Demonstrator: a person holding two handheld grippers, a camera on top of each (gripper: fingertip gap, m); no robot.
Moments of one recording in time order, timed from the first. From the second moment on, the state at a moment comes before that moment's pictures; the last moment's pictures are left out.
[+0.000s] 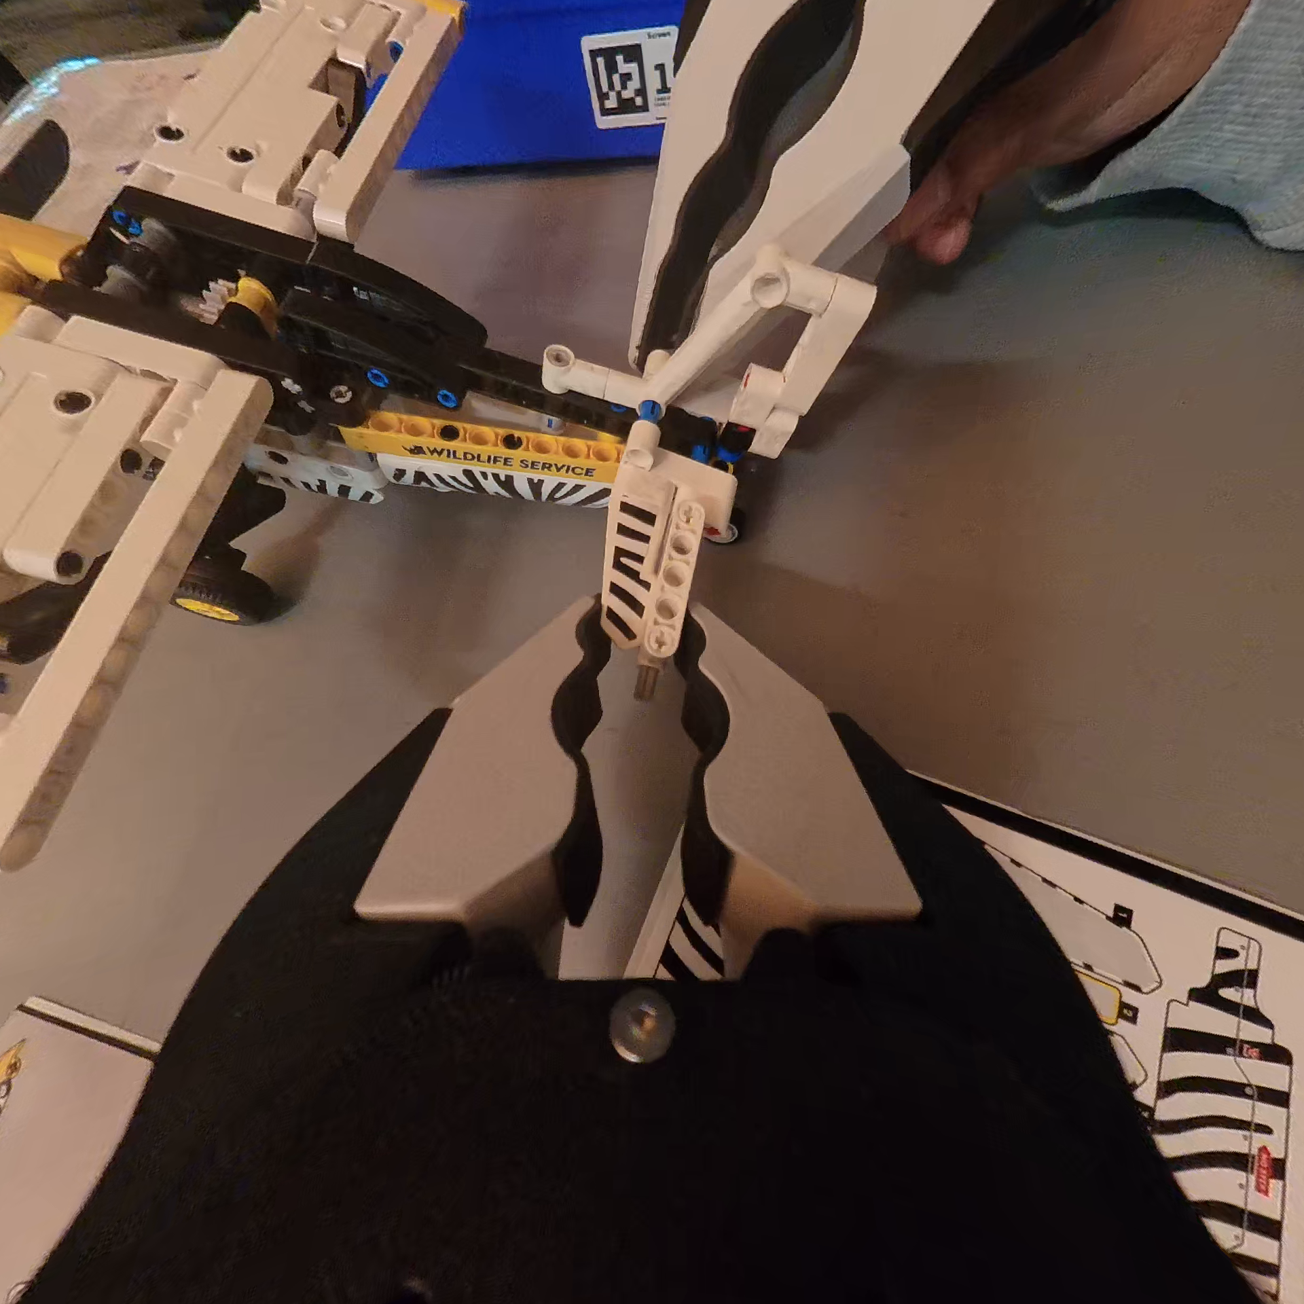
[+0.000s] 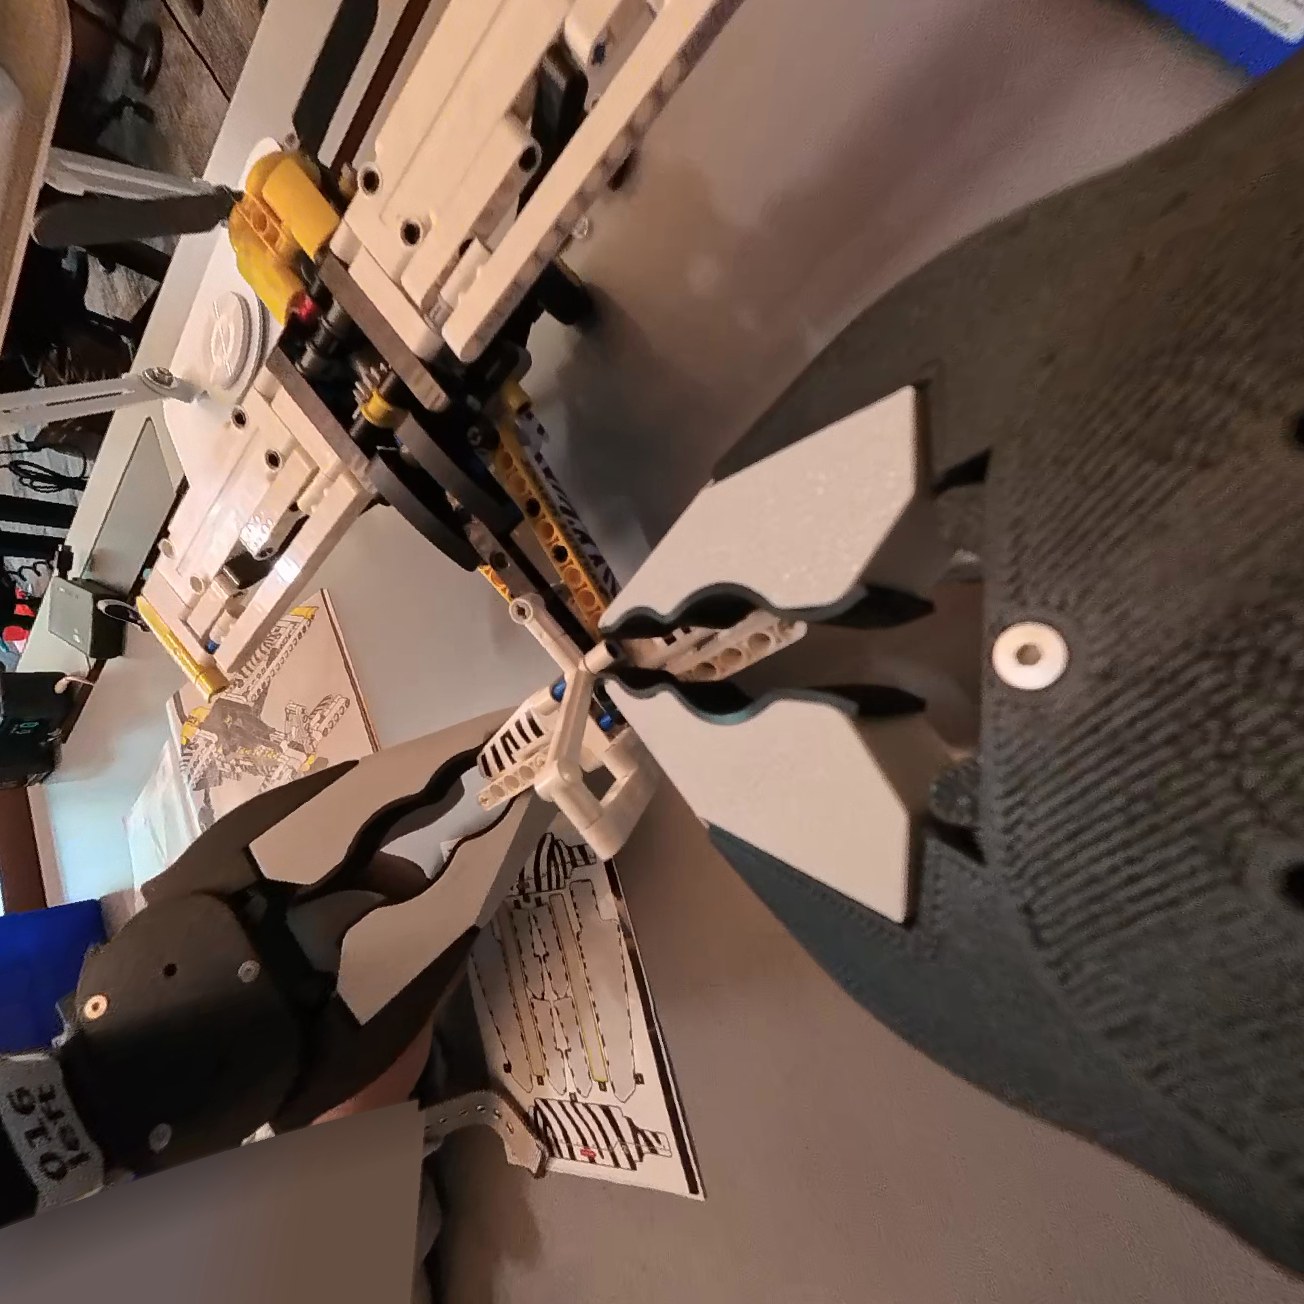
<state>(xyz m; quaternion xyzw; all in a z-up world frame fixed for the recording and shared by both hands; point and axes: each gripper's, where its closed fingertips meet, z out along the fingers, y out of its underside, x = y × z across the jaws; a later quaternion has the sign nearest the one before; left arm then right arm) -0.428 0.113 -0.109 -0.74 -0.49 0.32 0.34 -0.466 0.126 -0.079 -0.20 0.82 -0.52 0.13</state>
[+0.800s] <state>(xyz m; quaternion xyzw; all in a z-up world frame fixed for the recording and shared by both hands) -0.436 0.117 -0.111 -0.74 -0.50 0.33 0.31 -0.470 0.124 -0.080 -0.20 0.82 -0.52 0.12</state>
